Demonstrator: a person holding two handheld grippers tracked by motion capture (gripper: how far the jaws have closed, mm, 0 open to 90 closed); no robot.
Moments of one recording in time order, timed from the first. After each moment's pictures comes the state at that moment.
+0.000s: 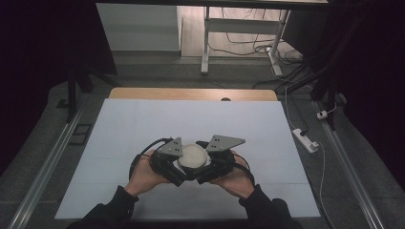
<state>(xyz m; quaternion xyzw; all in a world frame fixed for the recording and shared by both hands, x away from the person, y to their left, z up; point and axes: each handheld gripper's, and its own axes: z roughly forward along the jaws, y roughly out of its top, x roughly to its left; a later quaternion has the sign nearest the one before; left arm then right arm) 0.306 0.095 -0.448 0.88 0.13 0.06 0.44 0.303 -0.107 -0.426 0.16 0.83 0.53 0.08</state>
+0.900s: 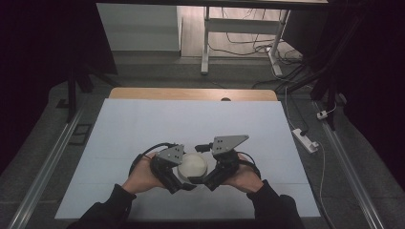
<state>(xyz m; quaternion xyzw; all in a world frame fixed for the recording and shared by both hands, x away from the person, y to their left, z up) 0.305 0.096 -0.454 0.89 0.06 0.02 0.44 0.309 -0.120 -0.420 0.08 0.84 0.54 0.00</state>
